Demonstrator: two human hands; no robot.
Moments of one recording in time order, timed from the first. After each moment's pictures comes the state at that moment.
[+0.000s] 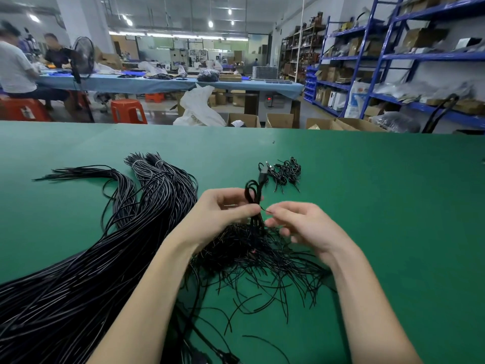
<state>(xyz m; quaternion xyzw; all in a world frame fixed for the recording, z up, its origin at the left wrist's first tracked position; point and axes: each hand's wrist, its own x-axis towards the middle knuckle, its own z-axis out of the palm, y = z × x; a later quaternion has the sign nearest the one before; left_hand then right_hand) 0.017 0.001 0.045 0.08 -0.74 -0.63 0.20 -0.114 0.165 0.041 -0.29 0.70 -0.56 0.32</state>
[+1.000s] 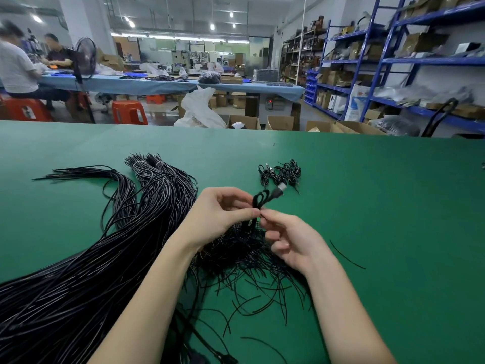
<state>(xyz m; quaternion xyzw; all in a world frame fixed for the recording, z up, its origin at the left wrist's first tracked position) 0.010 -0.001 0.039 0.09 -0.76 -0.59 0.26 -0.097 0.144 0.024 -0.12 0.55 -0.70 0.43</state>
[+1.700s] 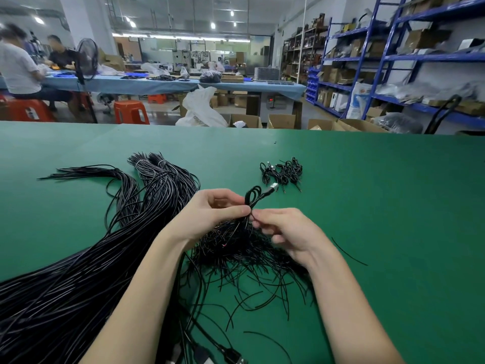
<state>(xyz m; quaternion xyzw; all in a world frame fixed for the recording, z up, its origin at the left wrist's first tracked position) 0.023 -0.015 0.039 0.12 -0.73 -0.65 0.19 -0.095 0.139 0.030 -0.24 0.63 -0.63 0.38</state>
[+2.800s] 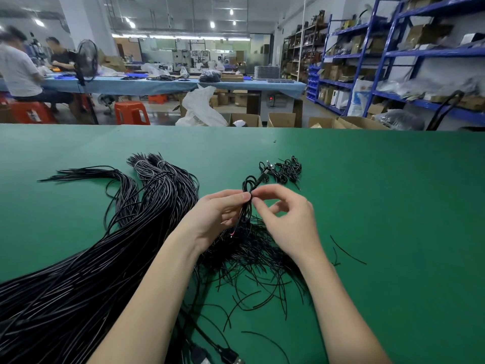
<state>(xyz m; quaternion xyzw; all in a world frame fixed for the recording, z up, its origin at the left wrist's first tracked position) 0.005 0.004 0.041 0.20 -0.57 -0.78 0.17 -0.090 0.140 0.028 -0.39 0.70 -0.61 -0.01</state>
